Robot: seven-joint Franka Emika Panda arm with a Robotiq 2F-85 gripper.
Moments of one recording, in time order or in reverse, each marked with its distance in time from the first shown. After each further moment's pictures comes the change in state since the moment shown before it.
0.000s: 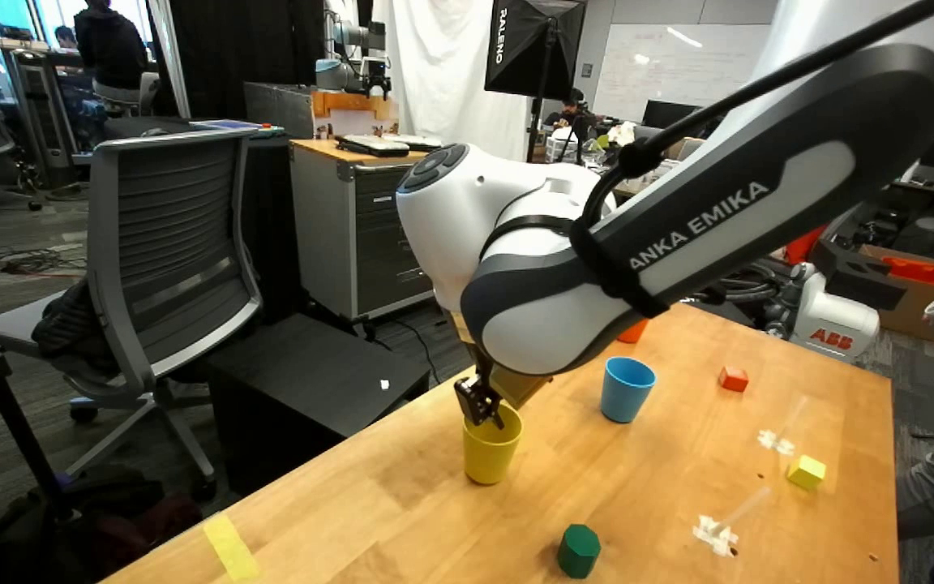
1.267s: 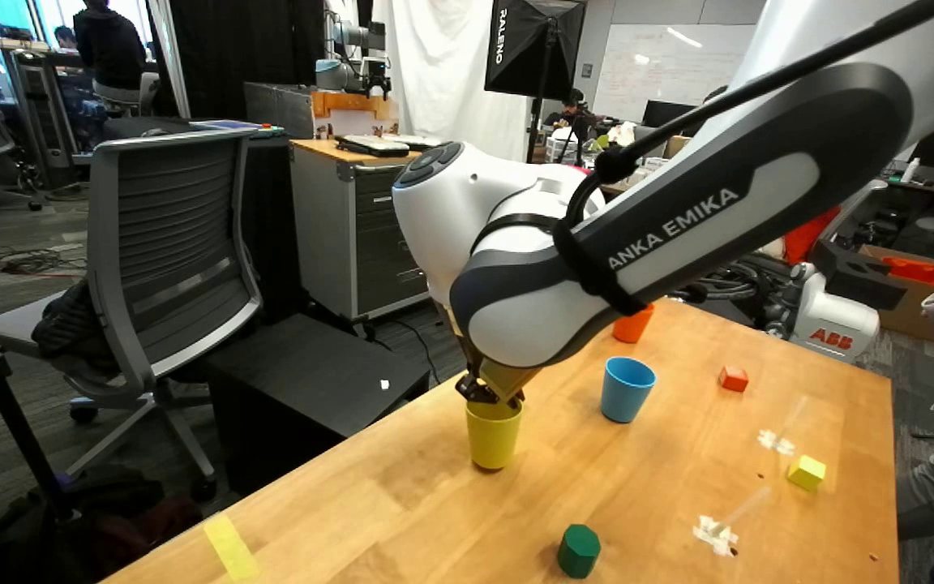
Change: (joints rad) arm -0.009 0.038 -0.002 0.068 0.017 0.000 -0.018
